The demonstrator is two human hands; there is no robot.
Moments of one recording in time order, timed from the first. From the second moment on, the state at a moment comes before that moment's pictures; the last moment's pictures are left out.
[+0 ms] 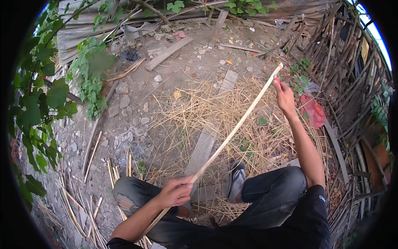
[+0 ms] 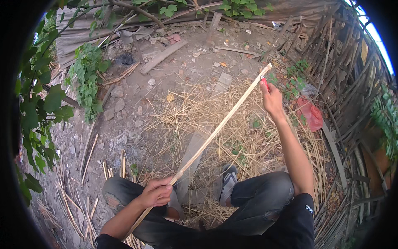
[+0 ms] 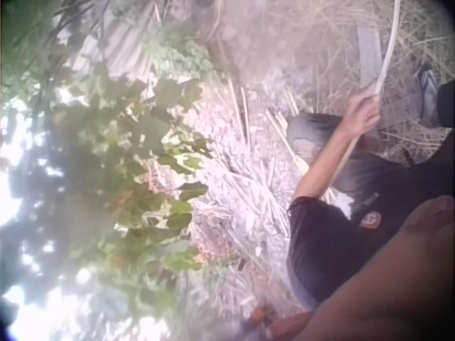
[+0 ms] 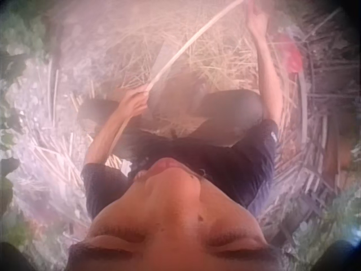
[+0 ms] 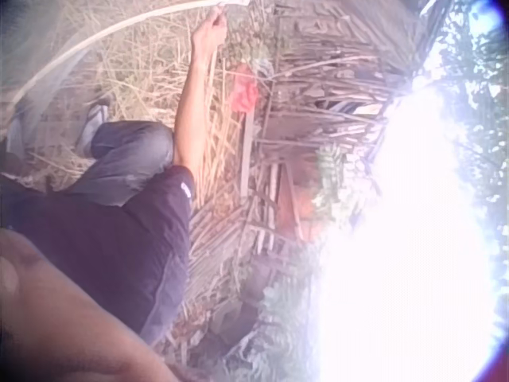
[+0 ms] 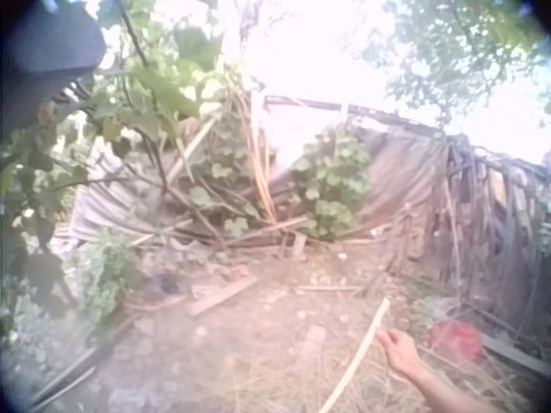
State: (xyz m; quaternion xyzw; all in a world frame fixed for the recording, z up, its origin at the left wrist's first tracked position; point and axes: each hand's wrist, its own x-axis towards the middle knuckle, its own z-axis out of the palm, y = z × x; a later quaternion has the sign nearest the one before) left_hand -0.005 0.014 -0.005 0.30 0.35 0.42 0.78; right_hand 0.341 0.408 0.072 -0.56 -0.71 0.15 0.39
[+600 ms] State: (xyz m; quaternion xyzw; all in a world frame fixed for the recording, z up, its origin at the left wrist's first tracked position) left_hand 0.006 0.050 0.016 0.23 0.29 0.54 0.76; right_hand 0.214 0.219 0.095 -0.31 -0.92 0.23 0.09
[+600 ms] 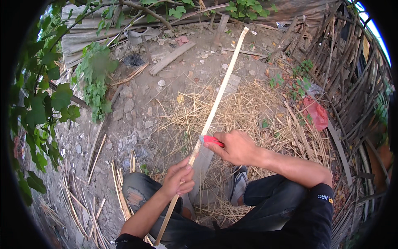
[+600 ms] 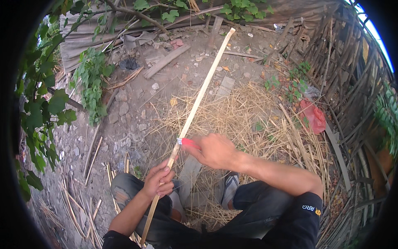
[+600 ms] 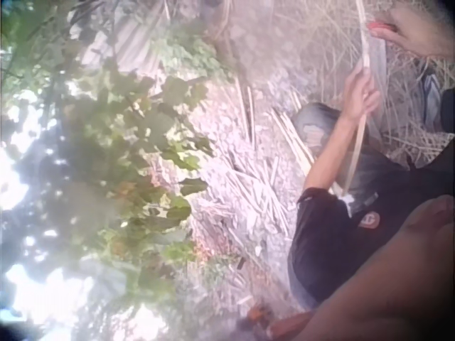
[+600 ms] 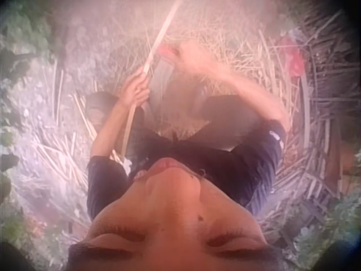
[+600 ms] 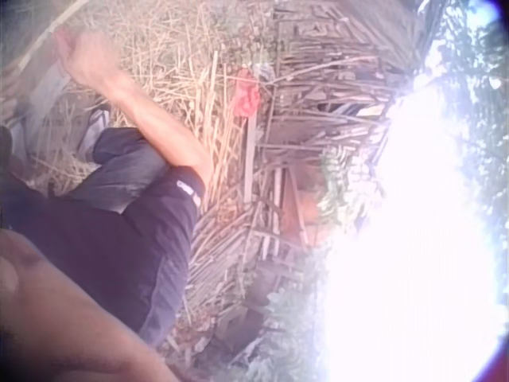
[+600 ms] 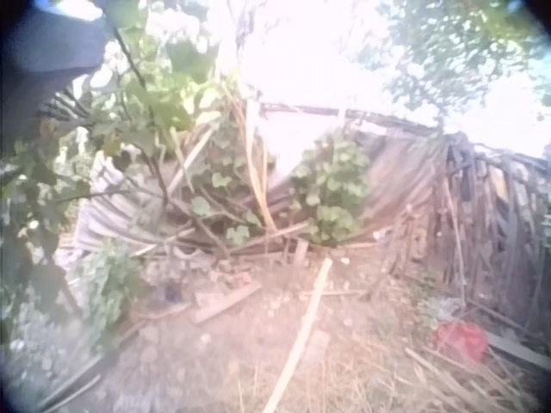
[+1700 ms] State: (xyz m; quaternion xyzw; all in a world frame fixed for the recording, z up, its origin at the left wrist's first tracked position) left_hand -0.021 -0.004 -0.021 0.29 0.35 0.46 0.76; right_hand 0.367 0.368 0.126 -0.52 -0.63 0.45 0.37
